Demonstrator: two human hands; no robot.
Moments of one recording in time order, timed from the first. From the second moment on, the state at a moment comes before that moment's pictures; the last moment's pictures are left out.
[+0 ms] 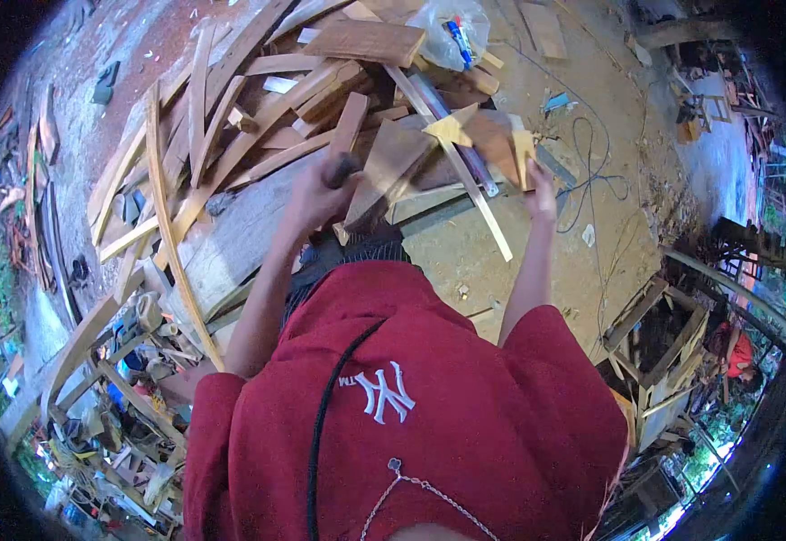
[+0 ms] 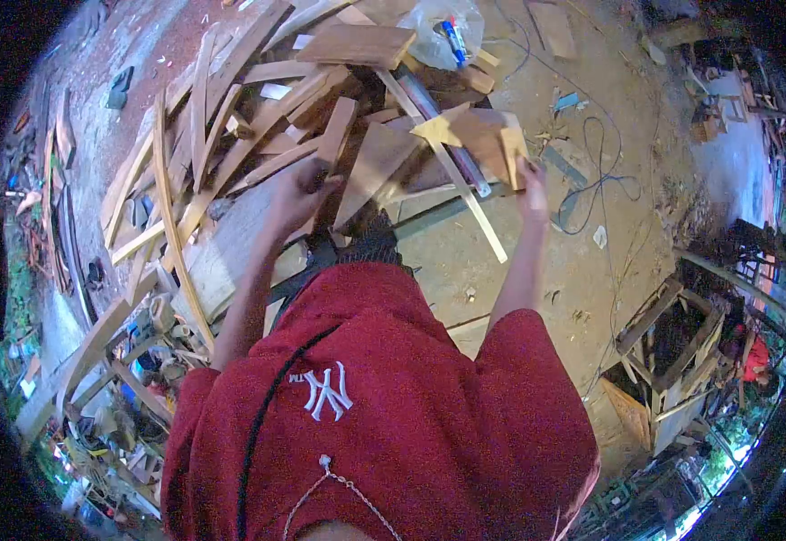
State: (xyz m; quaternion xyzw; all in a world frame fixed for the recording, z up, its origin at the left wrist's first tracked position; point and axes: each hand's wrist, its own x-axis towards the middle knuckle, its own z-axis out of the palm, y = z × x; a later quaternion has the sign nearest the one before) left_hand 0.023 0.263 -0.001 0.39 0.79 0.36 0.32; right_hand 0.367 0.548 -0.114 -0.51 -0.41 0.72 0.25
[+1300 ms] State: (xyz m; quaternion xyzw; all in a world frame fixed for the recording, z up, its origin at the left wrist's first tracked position) left_hand -0.037 0.062 -0.125 0.28 0.95 0.09 0.07; right_hand 0.089 0.708 -0.193 -0.62 -0.78 0.01 0.02
